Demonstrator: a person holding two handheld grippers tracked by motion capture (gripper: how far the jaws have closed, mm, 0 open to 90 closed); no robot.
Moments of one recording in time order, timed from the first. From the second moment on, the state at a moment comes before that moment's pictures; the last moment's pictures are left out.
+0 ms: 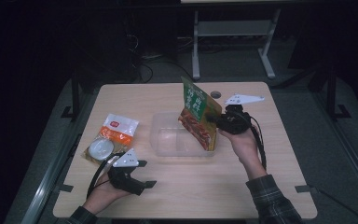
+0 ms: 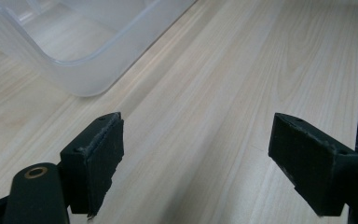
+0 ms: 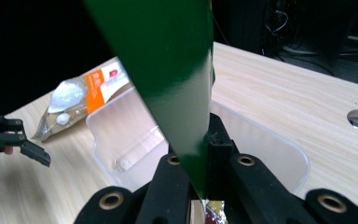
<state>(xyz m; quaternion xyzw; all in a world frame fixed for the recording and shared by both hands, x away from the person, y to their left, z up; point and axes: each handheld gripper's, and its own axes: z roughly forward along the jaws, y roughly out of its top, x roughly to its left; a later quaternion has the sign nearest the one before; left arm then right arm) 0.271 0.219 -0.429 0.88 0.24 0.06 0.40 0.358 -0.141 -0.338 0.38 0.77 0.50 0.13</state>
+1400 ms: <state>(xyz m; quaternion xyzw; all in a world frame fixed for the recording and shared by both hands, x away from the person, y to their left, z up) 0.268 0.212 -0.436 0.90 0.21 0.03 0.38 0.362 -0.127 -0.357 0.38 0.79 0.46 0.12</state>
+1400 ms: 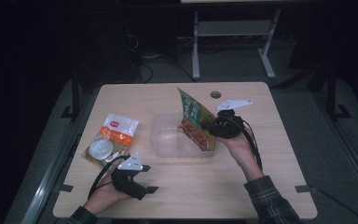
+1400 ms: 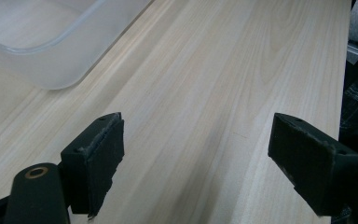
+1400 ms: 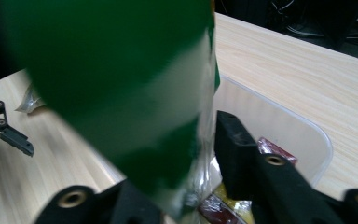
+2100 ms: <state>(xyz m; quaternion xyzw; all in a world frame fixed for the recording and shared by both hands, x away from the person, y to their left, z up) 0.269 0.215 -0.431 0.90 0.22 0.04 0.38 0.334 -0.147 -0.350 0.35 0.80 0.46 0.14</state>
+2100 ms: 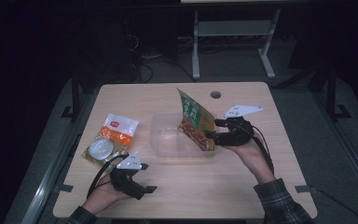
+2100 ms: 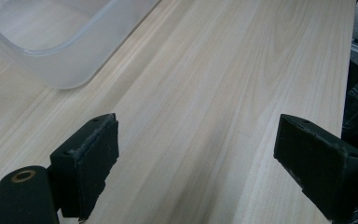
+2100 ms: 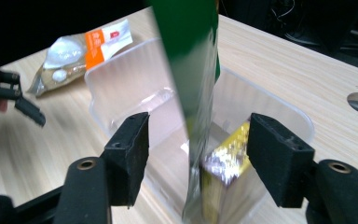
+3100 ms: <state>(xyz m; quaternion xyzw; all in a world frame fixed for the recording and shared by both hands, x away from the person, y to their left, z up) 0.281 0.248 -0.423 0.88 0.28 0.09 0.38 0.265 -0.147 -0.417 0.27 0.87 0.39 0.09</state>
